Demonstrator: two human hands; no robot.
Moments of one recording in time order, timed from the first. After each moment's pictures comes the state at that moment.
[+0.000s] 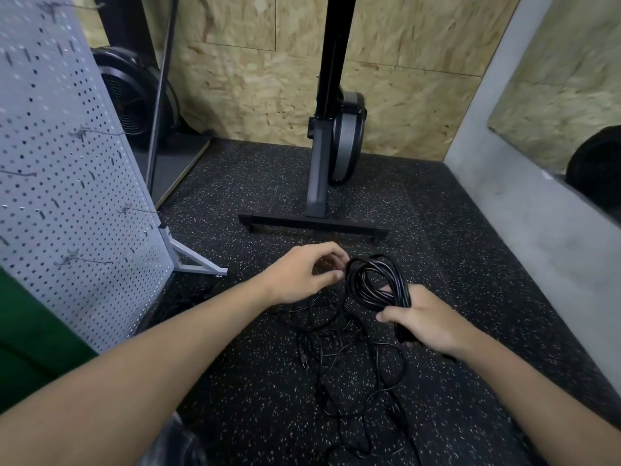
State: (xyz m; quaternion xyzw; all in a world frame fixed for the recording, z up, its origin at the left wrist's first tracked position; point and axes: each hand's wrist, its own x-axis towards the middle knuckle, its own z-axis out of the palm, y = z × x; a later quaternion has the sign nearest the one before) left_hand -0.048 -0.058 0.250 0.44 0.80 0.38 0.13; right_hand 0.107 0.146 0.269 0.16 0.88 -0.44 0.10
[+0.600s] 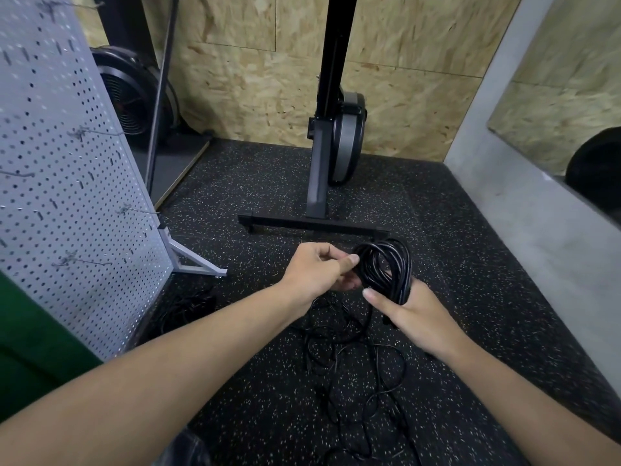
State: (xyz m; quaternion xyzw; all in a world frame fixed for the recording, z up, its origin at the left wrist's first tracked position) left_hand -0.014 -0.028 0.268 0.10 0.66 0.69 0.27; right_hand 0.100 0.137 0.256 0.16 0.86 -0.47 -0.03
